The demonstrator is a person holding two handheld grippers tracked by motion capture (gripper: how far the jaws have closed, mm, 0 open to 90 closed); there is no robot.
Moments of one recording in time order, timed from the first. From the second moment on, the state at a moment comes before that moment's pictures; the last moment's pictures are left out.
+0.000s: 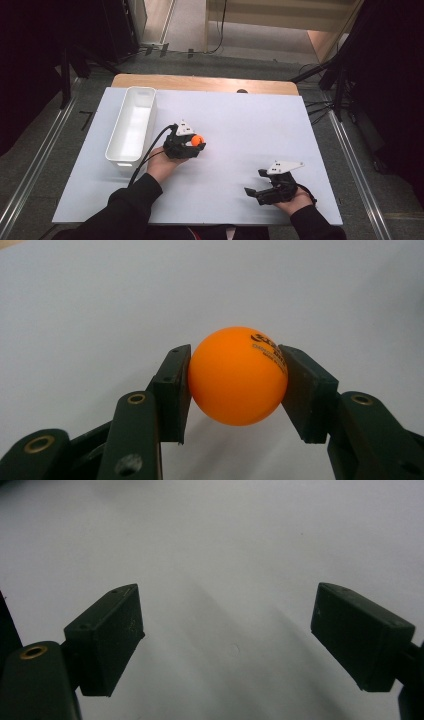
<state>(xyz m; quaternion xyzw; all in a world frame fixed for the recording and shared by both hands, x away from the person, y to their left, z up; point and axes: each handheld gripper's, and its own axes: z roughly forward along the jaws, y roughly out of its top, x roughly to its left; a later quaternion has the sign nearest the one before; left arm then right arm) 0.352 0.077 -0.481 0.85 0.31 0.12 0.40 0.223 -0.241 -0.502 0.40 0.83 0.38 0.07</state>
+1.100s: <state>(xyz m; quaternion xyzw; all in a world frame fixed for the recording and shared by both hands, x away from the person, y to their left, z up) 0.352 0.087 -0.454 0.87 0.31 0.08 0.38 0.223 -0.240 -0.503 0.40 0.83 0.38 0.06</state>
